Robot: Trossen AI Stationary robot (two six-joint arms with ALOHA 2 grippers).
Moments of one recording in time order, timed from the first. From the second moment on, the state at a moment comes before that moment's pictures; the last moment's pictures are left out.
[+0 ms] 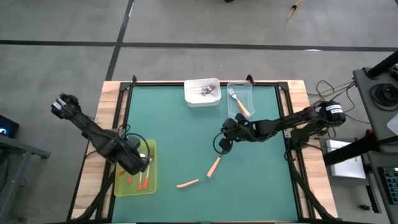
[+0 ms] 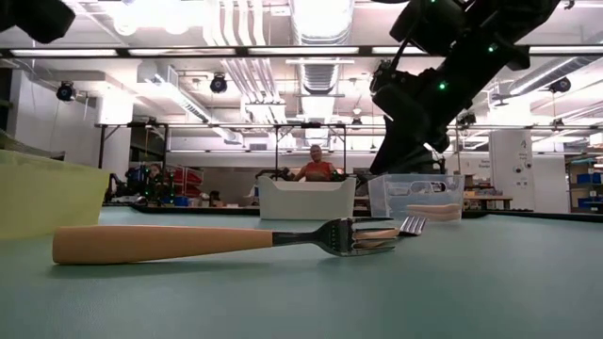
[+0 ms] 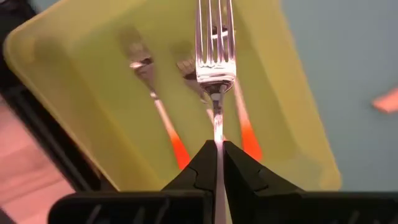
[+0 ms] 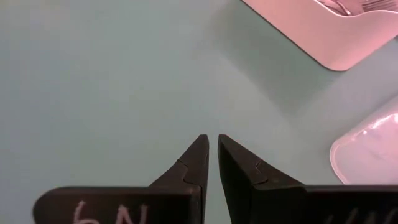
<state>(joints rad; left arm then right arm) -0.66 1.18 0.99 -1.29 -0.01 -1.82 0.05 1.50 0.76 -0.09 0.41 0.45</state>
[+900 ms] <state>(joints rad) -0.67 1.53 0.98 -1.37 -0.05 -1.97 0.06 1.50 0.76 -0.09 0.41 0.43</state>
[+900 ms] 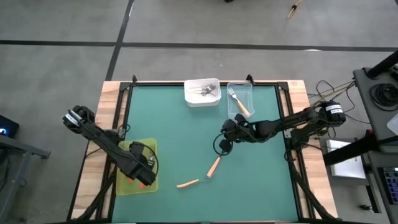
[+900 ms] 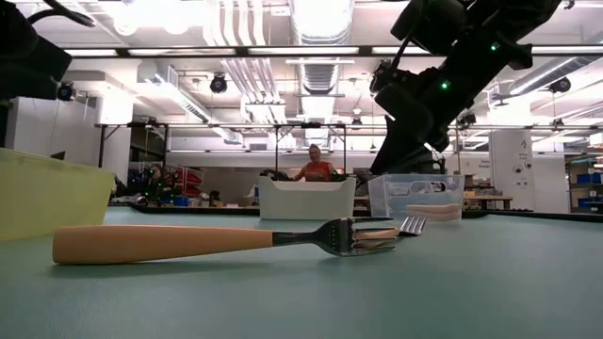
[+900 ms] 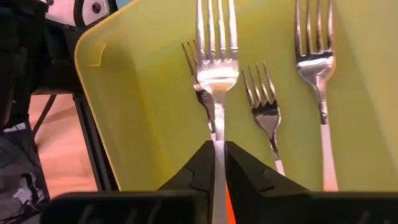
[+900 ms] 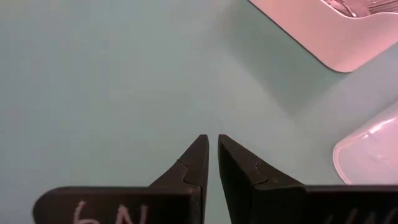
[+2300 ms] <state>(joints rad) -0.63 1.52 1.07 -1.40 -0.01 -1.45 0.11 1.50 0.76 -0.10 0.38 0.47</state>
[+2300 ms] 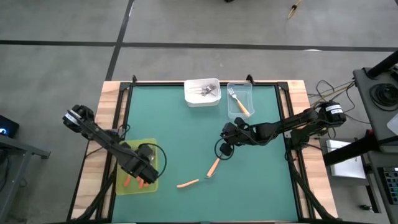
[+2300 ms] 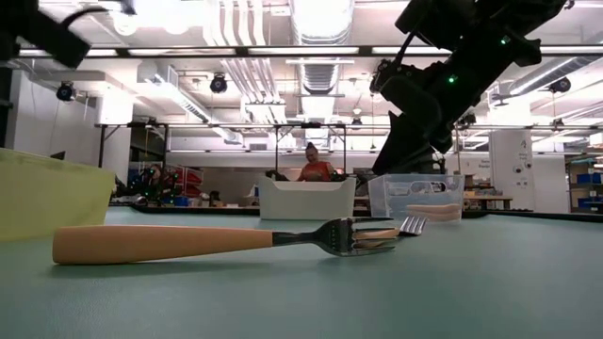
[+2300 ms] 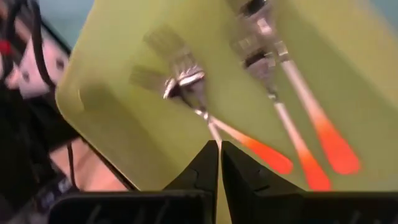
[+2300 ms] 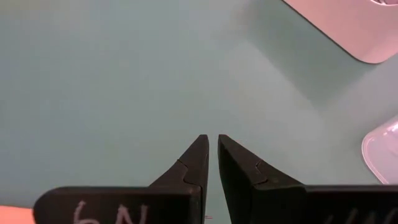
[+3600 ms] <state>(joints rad) -0.63 1.52 0.75 -1.07 0.06 -1.62 0.10 1.50 0.76 -0.09 0.39 0.46</state>
